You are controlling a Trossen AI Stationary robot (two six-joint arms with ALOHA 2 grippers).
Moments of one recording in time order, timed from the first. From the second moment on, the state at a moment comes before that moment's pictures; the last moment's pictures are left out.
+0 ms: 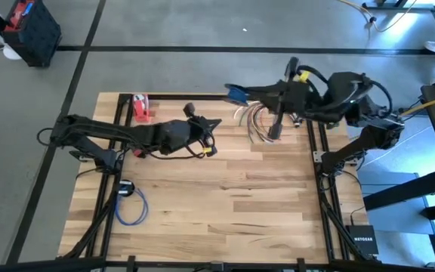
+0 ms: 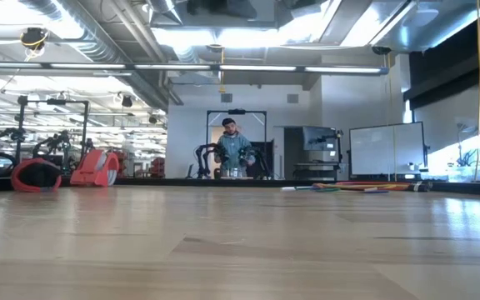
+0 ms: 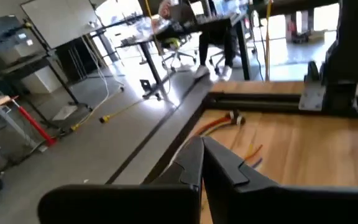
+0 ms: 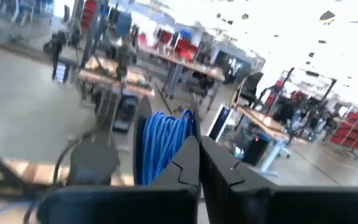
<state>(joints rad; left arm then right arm) -0.05 1.44 1.18 0.06 -0.66 0.17 0.13 1.44 2.02 -0.51 0.39 -0.38</state>
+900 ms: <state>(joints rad) -0.16 1.33 0.99 -0.03 -0.67 -0.05 0.14 1.43 0.86 0.10 0.39 -0.60</state>
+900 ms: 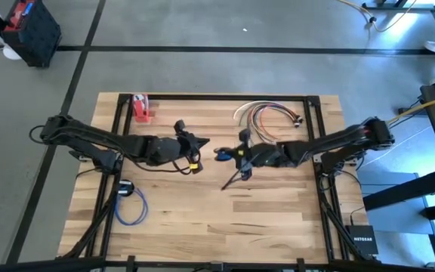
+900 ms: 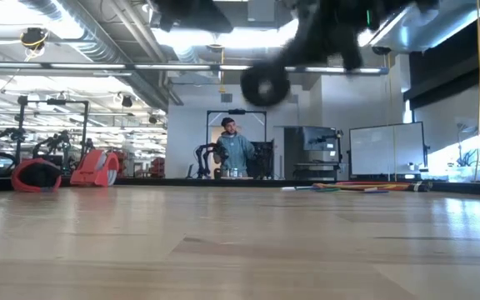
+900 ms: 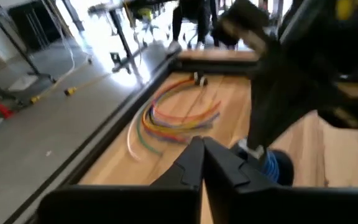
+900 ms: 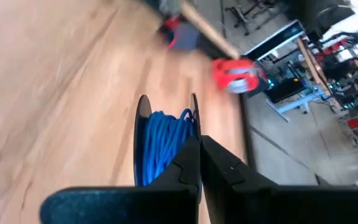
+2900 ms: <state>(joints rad) 0.00 1.67 1.18 -0.16 -0.29 -0.10 0.06 1.36 0.26 0.72 0.29 -0.26</state>
